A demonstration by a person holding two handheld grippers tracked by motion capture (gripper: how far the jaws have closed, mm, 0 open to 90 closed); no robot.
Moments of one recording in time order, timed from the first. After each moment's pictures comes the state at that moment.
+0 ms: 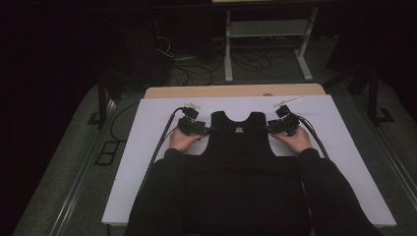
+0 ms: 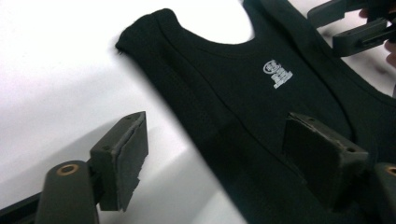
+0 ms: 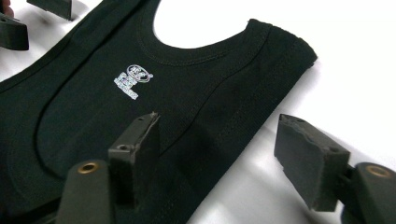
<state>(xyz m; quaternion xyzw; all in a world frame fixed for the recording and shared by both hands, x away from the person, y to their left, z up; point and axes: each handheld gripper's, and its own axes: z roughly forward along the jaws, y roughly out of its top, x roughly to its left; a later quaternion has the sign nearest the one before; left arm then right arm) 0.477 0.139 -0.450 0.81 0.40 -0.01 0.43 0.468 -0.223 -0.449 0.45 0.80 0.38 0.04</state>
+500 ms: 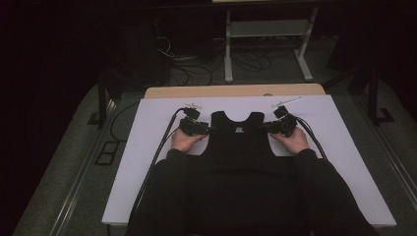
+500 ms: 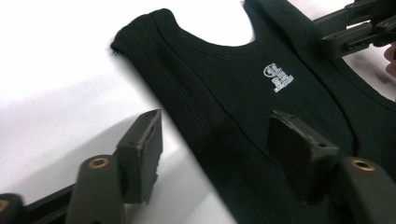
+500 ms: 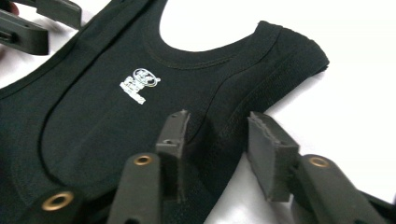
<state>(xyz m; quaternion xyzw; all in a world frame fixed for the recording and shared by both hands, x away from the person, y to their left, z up) 0.477 0.133 -0.453 0.80 0.41 0.00 0.43 0.467 -0.216 -0.452 0.45 0.80 0.39 0.03</state>
